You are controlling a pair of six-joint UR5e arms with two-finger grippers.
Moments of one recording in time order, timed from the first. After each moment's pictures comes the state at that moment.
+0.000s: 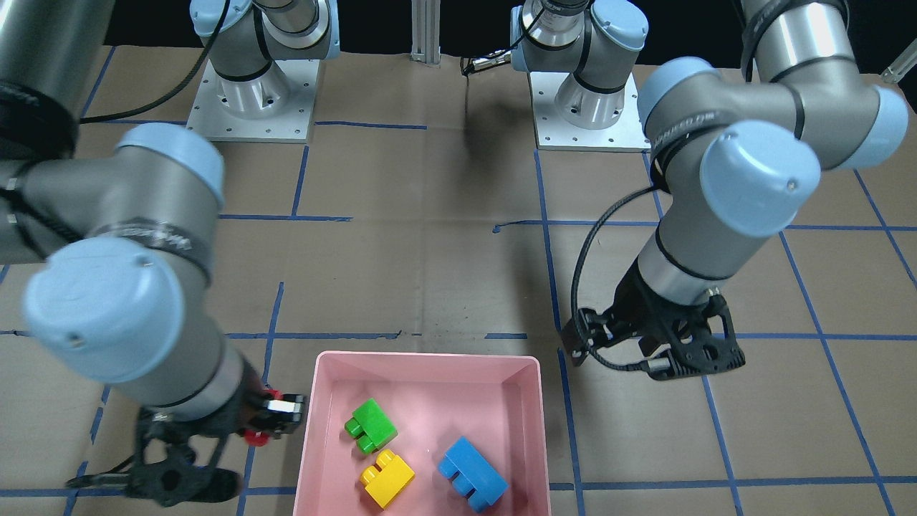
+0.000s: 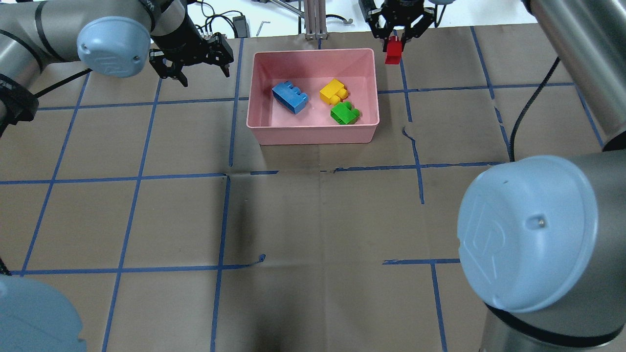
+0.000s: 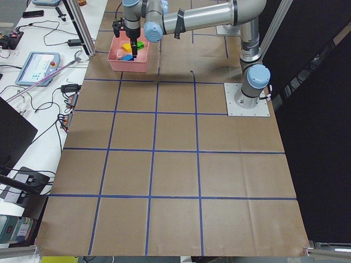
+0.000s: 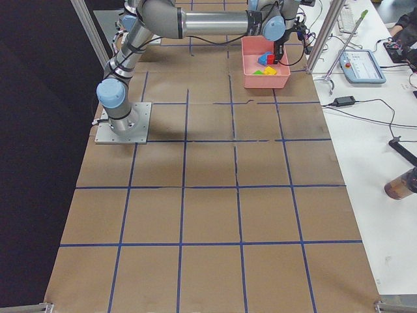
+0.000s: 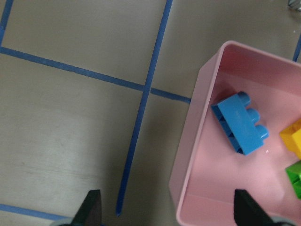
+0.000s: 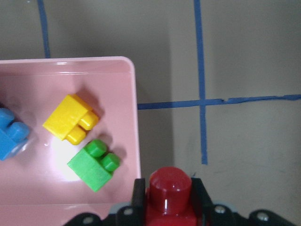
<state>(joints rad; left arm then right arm) -1.56 -1.90 -1.43 -1.30 1.56 -0.09 1.71 -0.91 0.96 -1.67 -1.54 0.24</state>
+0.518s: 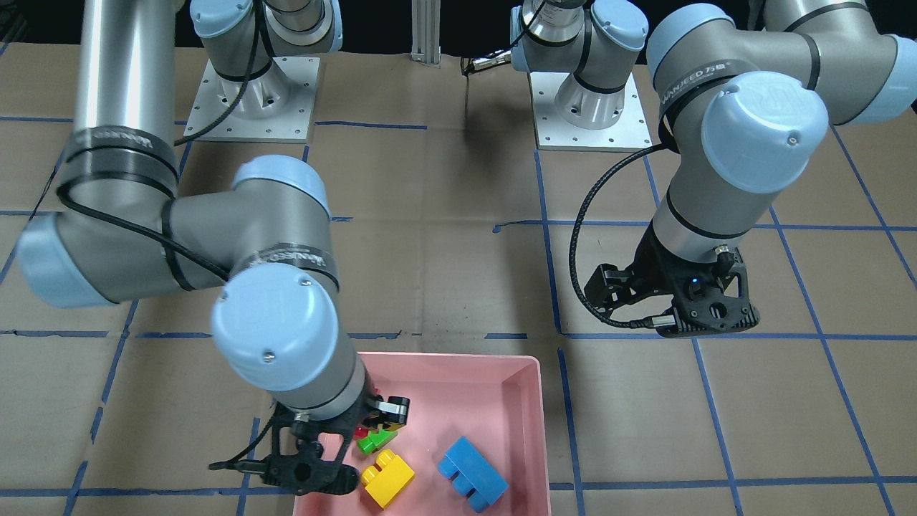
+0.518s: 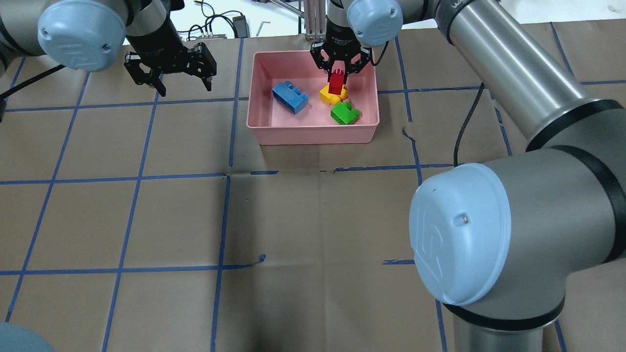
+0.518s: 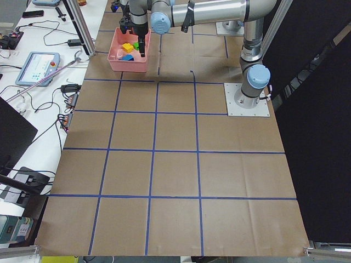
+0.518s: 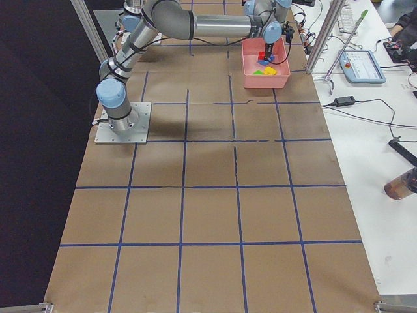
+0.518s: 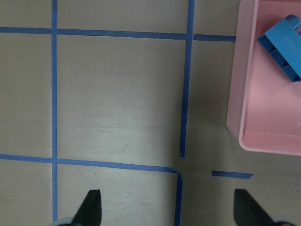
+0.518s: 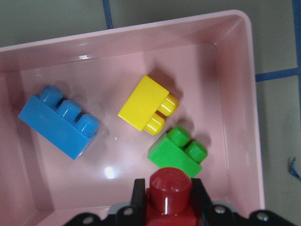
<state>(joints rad) -1.54 -1.85 -1.42 -1.42 1.54 -0.08 1.80 -0.79 0.96 -1.74 -1.49 0.38</state>
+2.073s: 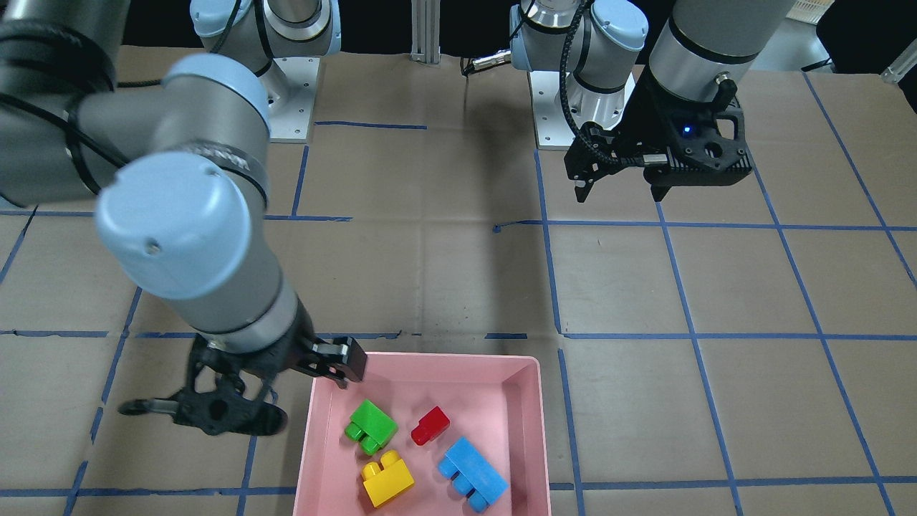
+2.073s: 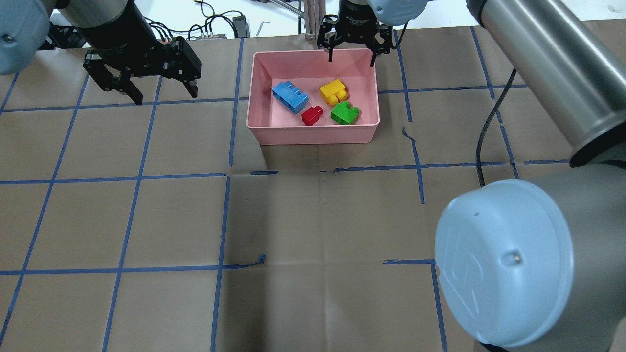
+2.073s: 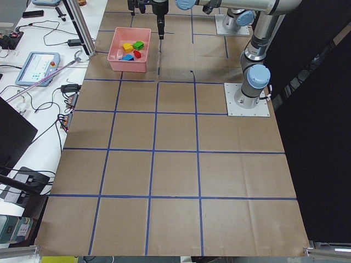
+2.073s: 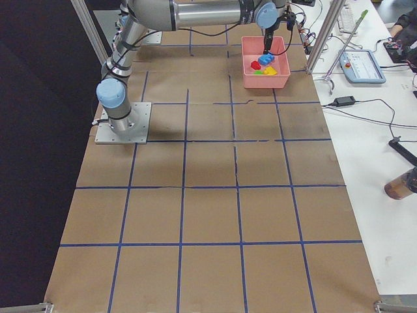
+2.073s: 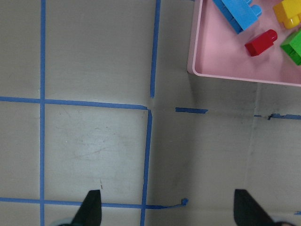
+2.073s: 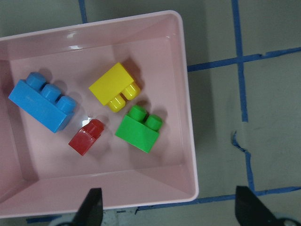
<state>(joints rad) -1.59 -1.64 -1.46 -1.62 1.54 -0.06 1.69 -1.05 1.06 -1.60 -1.52 0.25</state>
